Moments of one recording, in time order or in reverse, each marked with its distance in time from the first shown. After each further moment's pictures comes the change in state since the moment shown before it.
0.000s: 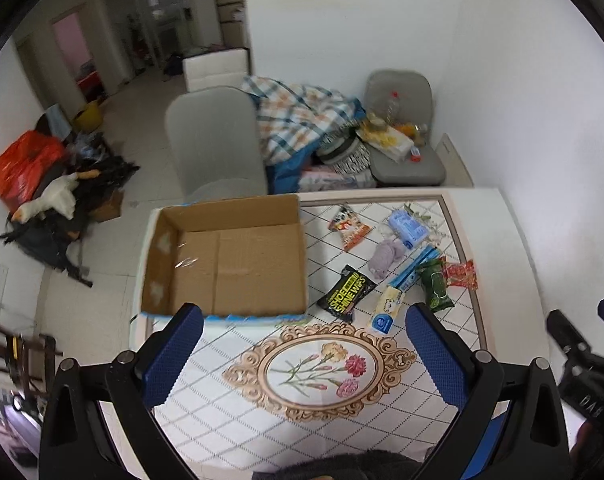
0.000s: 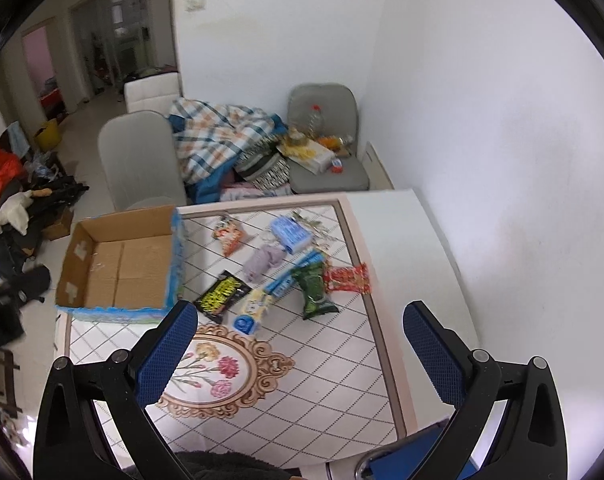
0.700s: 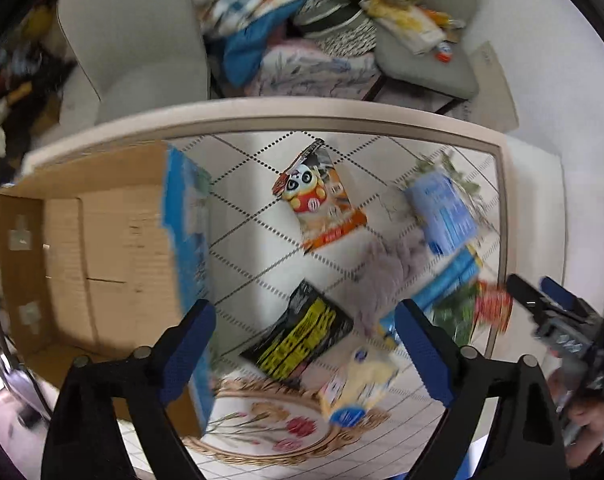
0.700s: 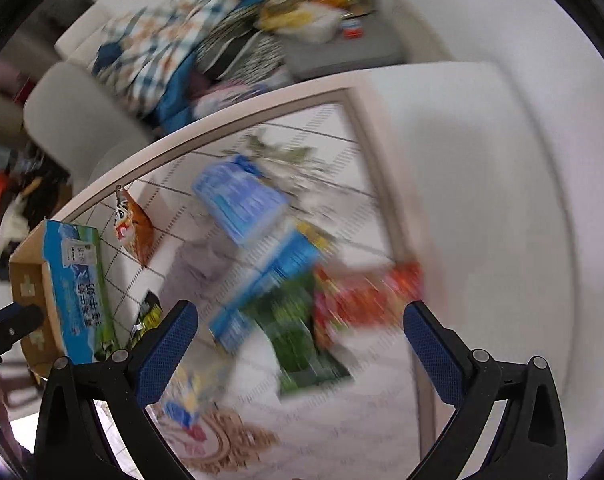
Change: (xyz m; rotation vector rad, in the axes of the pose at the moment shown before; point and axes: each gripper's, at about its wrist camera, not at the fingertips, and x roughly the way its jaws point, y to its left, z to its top) left arm 0.344 -0.051 0.107 -0.133 0.531 -0.096; right arm 0.429 -0.055 0.094 0.054 0.499 0.215
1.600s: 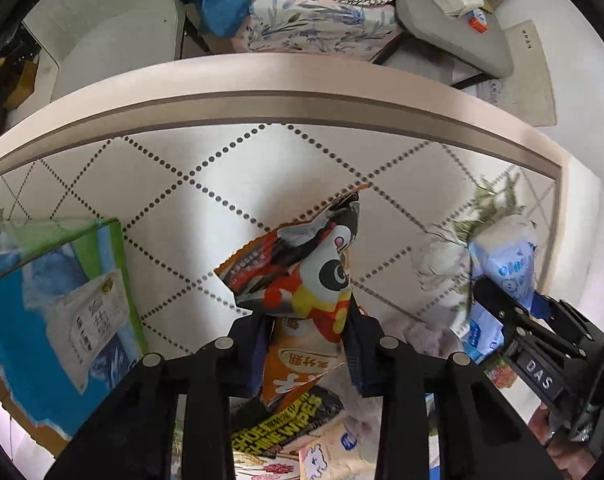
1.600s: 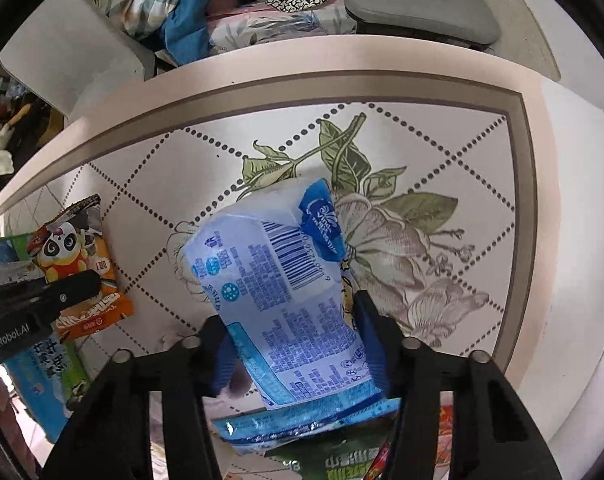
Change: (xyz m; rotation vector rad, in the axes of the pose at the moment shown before) left arm 0.084 -0.006 0.058 -0.023 0.171 -0.025; right arm 0.139 0.057 0.088 -0.103 0.227 -0.023
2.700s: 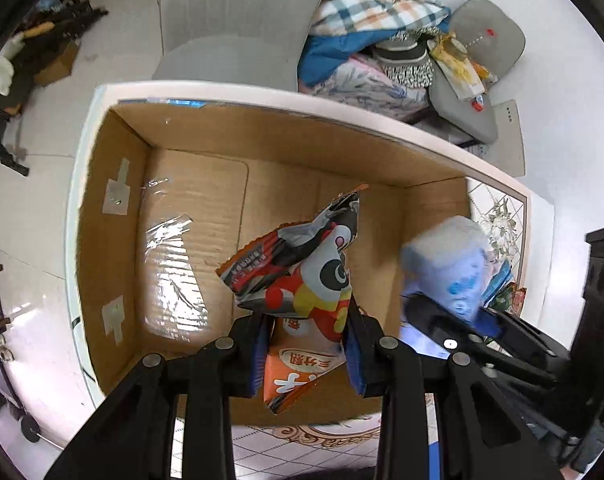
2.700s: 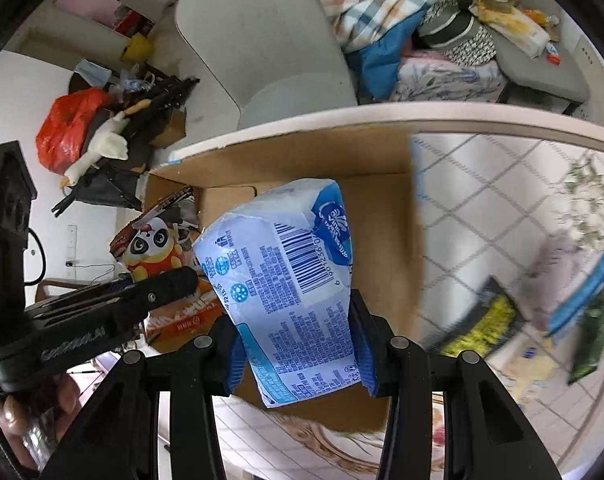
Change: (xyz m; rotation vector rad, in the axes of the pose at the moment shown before) left arm -0.133 0.287 -0.113 -0.068 -0.174 -0.156; right arm -0.084 0.334 -0.143 -0.109 -0.159 0.290
